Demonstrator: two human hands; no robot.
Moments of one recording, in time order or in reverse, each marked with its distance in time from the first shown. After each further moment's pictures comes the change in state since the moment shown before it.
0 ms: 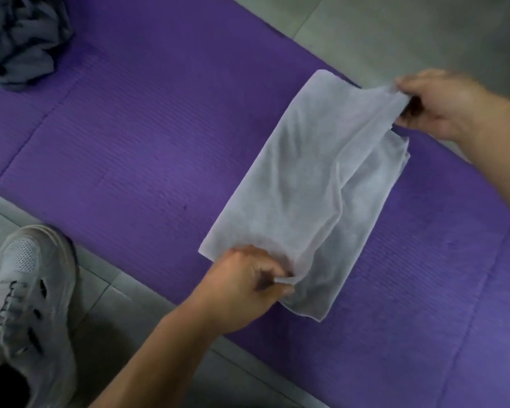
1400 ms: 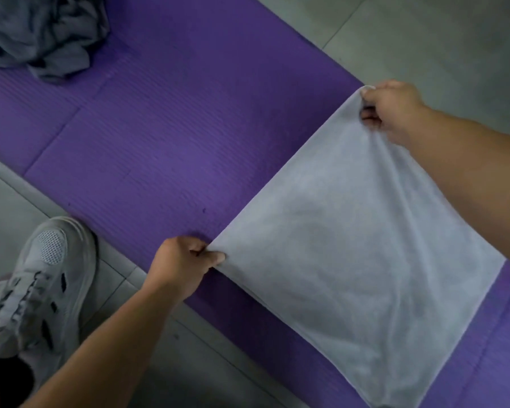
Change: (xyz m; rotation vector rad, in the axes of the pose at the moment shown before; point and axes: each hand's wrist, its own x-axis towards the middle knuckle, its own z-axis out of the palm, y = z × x) left_hand -0.015 -0.069 -0.046 -0.246 0.309 -0.790; right_hand 0.045 0.007 0.093 -0.289 0.068 -0.175
